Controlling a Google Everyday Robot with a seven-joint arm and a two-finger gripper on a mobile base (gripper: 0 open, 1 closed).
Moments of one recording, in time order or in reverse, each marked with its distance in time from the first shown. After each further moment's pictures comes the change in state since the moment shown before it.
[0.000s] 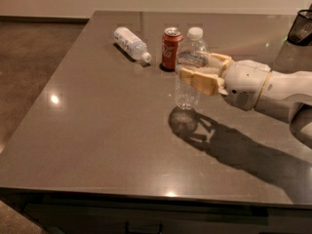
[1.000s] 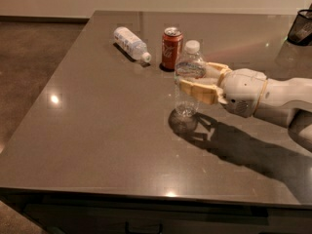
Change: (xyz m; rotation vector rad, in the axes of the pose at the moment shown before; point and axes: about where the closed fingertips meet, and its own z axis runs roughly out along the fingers) arm -0.024 -0.003 -0.003 0.057 -0.021 -0.029
